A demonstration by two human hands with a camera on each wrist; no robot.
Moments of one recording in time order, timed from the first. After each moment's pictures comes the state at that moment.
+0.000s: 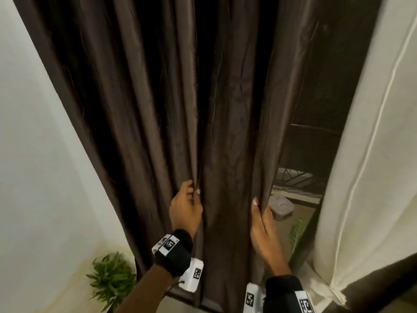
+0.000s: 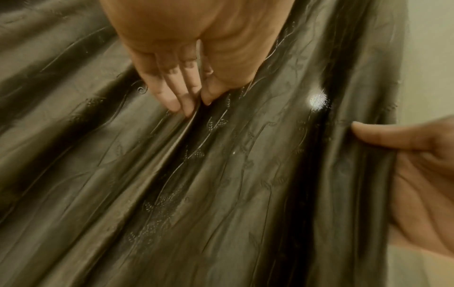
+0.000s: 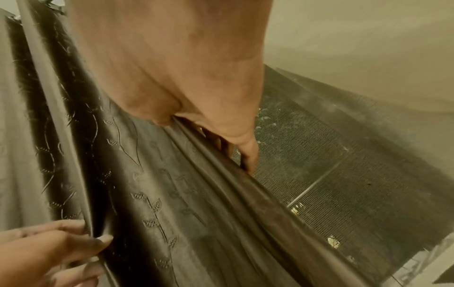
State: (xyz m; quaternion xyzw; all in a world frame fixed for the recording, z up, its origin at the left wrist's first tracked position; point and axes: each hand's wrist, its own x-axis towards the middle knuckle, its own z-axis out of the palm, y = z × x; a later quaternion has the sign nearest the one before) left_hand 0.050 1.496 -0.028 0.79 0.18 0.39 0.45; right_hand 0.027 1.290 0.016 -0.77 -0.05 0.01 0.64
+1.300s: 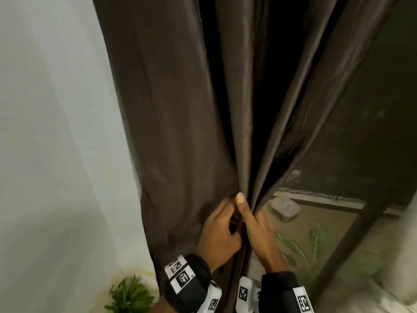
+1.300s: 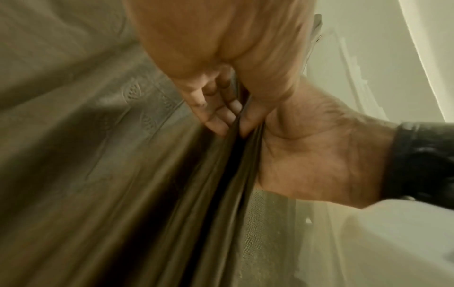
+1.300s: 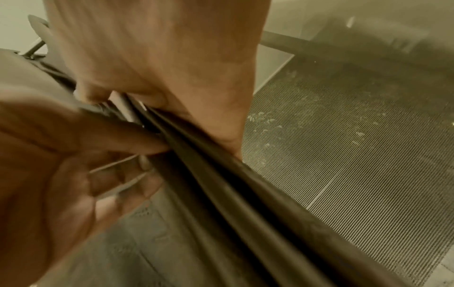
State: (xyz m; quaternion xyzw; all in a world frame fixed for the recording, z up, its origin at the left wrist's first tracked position) left_hand 0.009 1.588 0.008 0.81 -0.15 0.27 0.50; right_hand 0.029 1.473 0.038 -0.69 -0.12 -0.02 0.71
